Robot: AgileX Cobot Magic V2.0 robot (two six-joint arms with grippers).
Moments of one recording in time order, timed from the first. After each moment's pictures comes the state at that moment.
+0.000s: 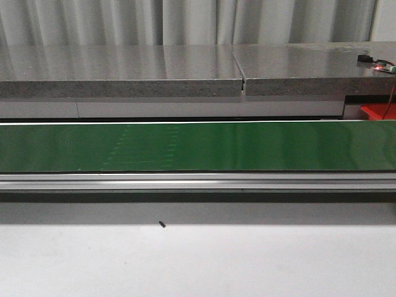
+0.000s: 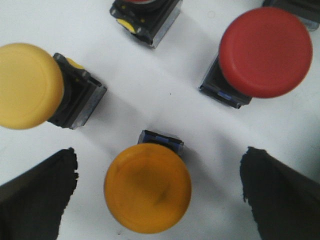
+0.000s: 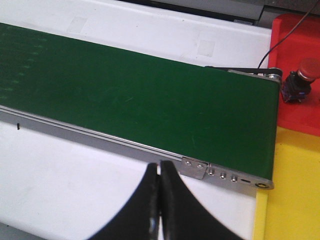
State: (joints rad) left arm 0.44 1.85 -1.22 0.16 0.64 -0.35; right arm -0.01 0.69 -0.78 0.26 0.81 -0.26
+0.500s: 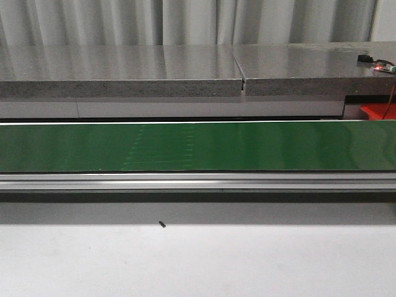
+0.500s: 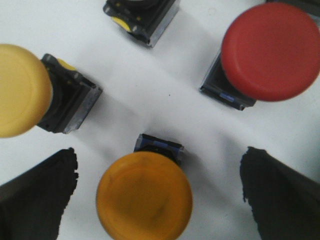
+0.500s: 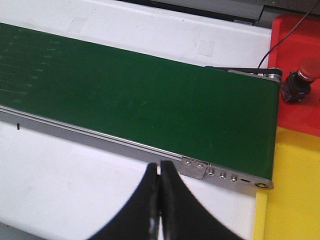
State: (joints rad) left arm 0.44 1.88 -1.23 0.16 0.62 -0.34; right arm -0.01 0.69 -0.78 0.26 0.81 -0.26
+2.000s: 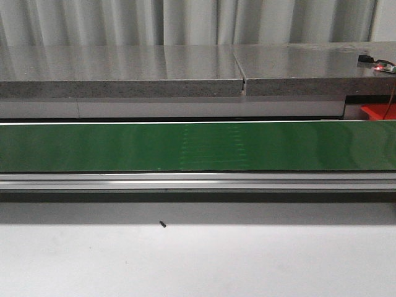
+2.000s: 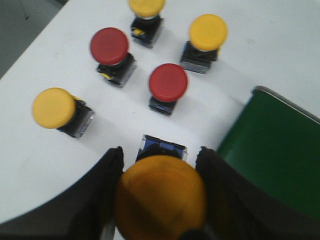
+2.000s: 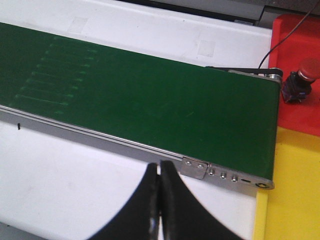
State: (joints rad) left arm 0.35 1.54 -1.23 0.07 0.75 -0.22; right arm -0.01 0.69 -0.78 0.26 0.81 -0.26
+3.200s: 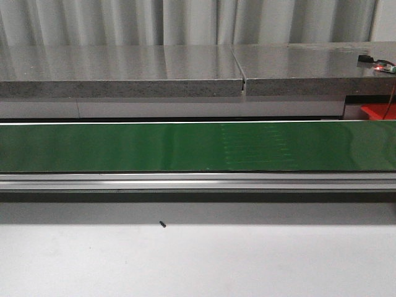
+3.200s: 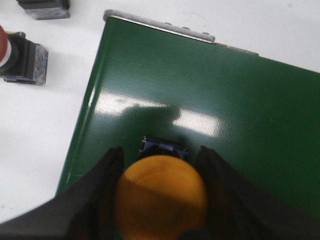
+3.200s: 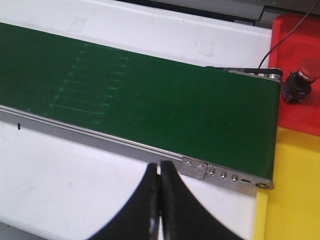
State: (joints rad) left arm 0.14 1.66 -1.23 -0.01 0.78 -0.10; right arm -0.01 0.69 -0.78 0.26 0.81 -0.26
